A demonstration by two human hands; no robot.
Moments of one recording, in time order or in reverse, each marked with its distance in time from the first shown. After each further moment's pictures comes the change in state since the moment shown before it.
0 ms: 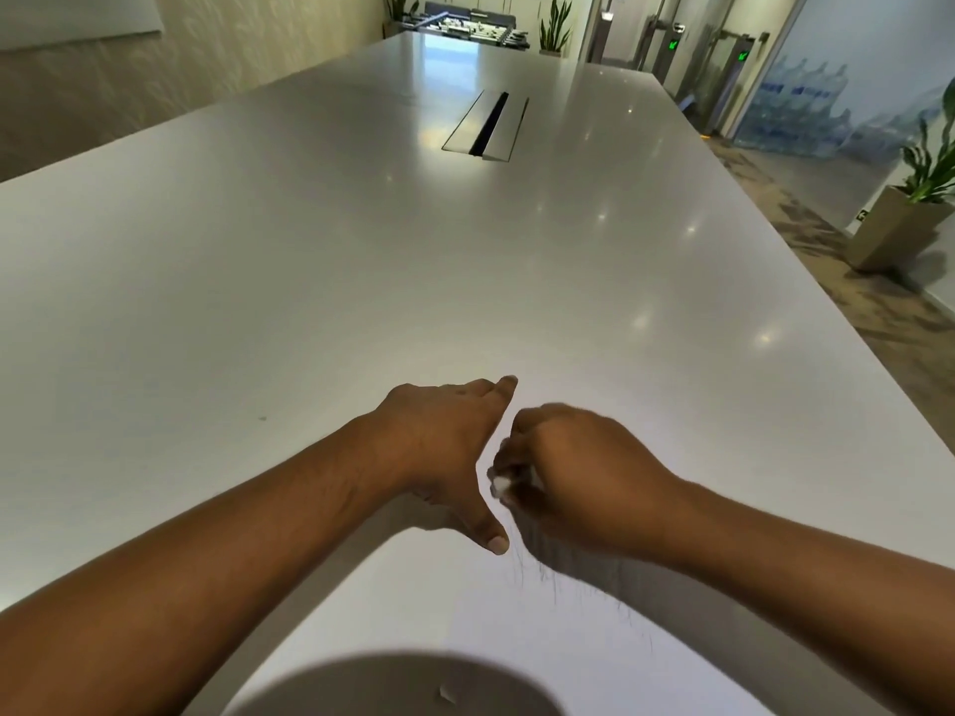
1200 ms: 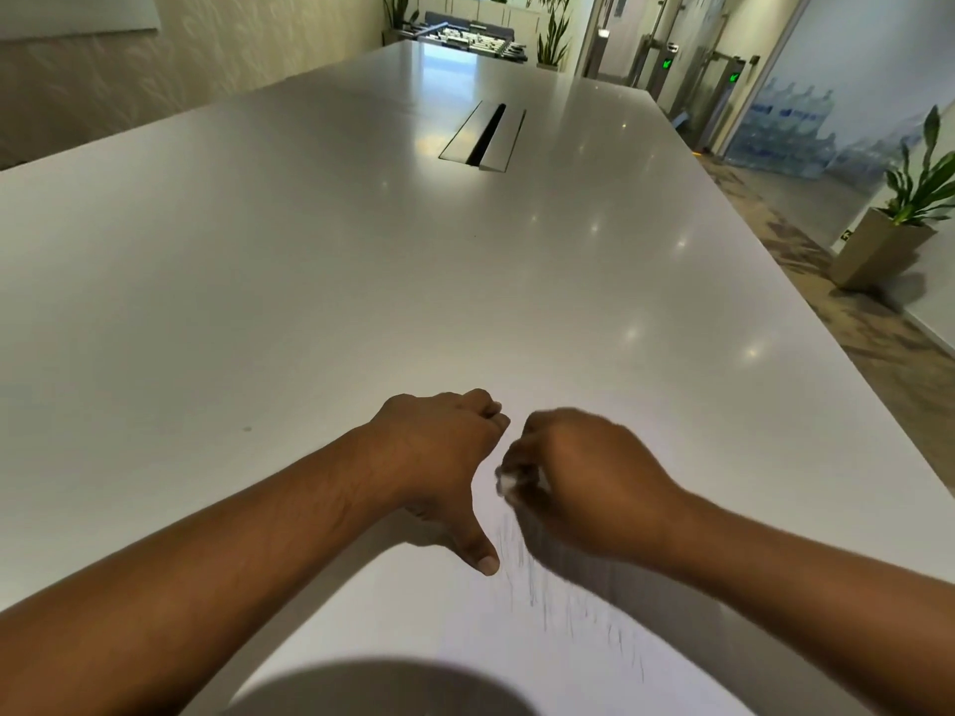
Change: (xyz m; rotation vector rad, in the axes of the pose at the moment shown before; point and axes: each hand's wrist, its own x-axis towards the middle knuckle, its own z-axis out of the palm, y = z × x) left_hand 0.007 0.000 0.000 0.091 -0.037 0.041; right_hand 0.003 0.013 0.000 -0.016 0.049 0.107
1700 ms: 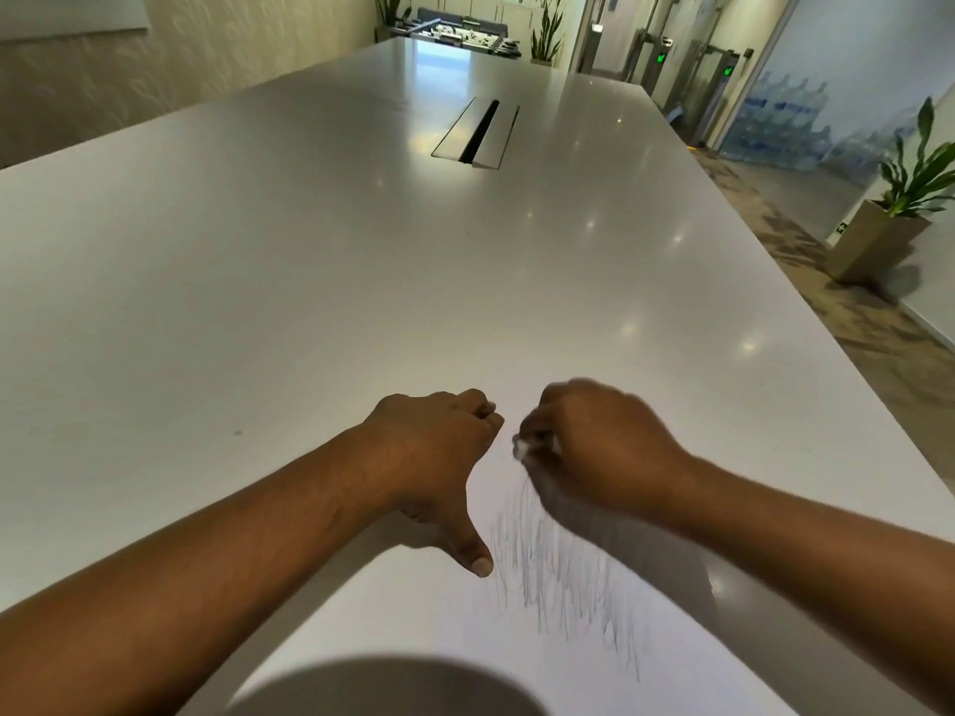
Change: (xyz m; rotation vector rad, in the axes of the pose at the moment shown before) left_hand 0.002 0.001 -0.002 0.024 -0.009 -0.011; right_hand 0.014 0.028 -0.003 -0.084 0.066 0.007
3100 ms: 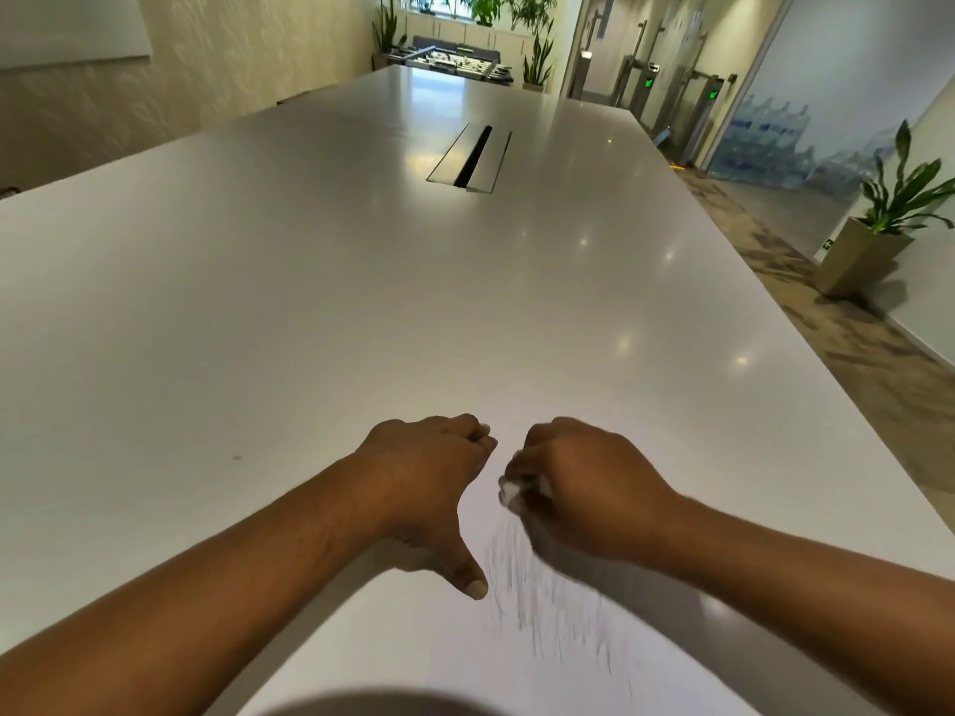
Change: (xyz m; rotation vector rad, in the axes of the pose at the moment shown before) left_hand -0.004 0.000 -0.001 -0.034 0.007 -0.001; right_hand -0.013 -0.008 -0.001 0.061 -0.030 -0.054
